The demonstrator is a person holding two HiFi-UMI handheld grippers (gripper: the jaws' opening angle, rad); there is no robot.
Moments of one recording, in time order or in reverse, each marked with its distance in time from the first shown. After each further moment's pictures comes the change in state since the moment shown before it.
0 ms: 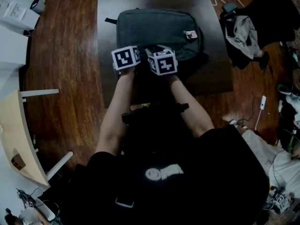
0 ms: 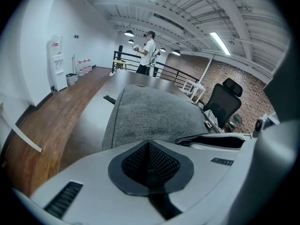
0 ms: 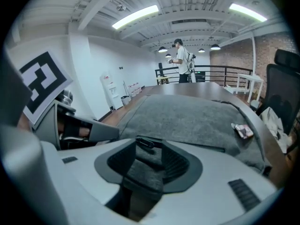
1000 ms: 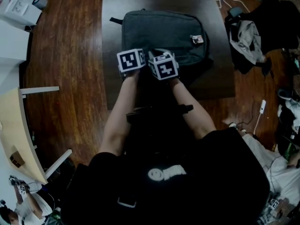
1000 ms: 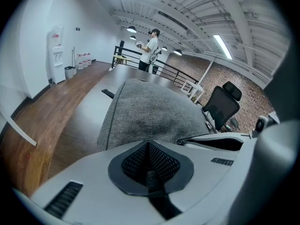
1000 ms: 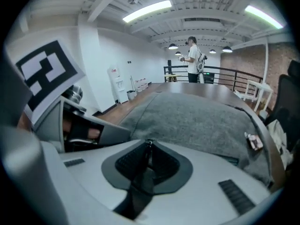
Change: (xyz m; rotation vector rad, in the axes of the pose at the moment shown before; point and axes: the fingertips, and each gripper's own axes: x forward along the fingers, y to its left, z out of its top) left arm 0.019 0.006 -0.008 -0.038 0.031 -0.029; right arm 0.022 0.016 -0.003 -0.111 0.049 0.034
